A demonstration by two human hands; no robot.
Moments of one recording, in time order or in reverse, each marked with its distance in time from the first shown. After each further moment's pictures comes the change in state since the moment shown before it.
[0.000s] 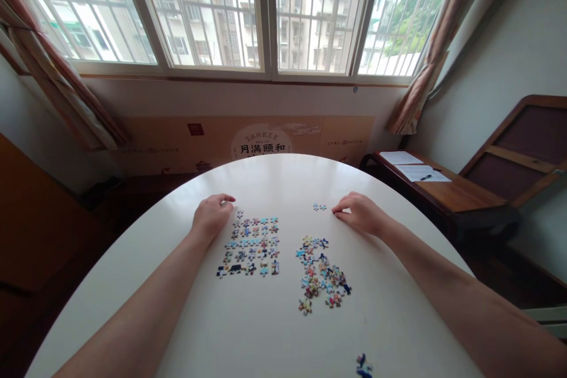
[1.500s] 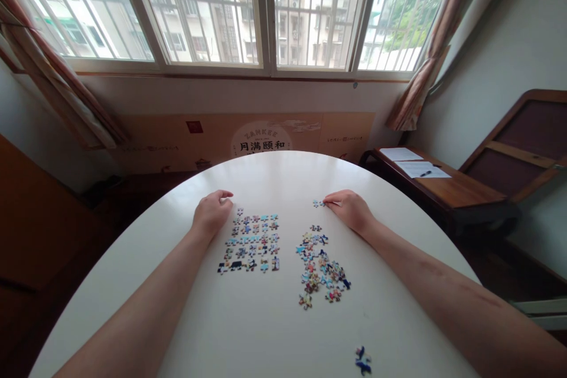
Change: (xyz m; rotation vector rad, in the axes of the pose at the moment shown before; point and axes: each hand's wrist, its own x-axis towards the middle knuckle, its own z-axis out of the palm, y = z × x) left_hand -0.003 0.005 -0.003 -0.038 0.000 -0.035; right_hand 0.011 -0.013 0.029 -0.052 0.190 0.130
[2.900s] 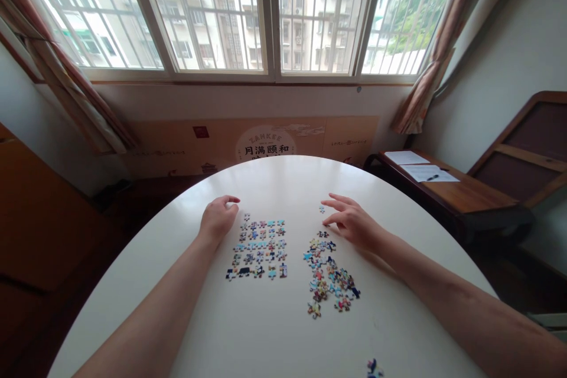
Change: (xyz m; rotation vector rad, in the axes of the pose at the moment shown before) left_hand 0.001 -0.005 0.000 -0.063 0.025 -0.005; right_hand -0.012 -0.023 -0.011 -0.026 -0.152 -0.356
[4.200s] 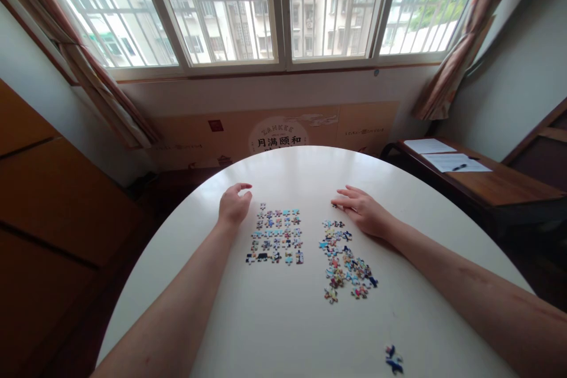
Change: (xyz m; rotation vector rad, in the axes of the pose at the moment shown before) left_hand -0.003 -0.002 0.002 -0.112 0.092 -0.008; right_hand -0.001 0.020 0.028 0.079 0.028 0.134
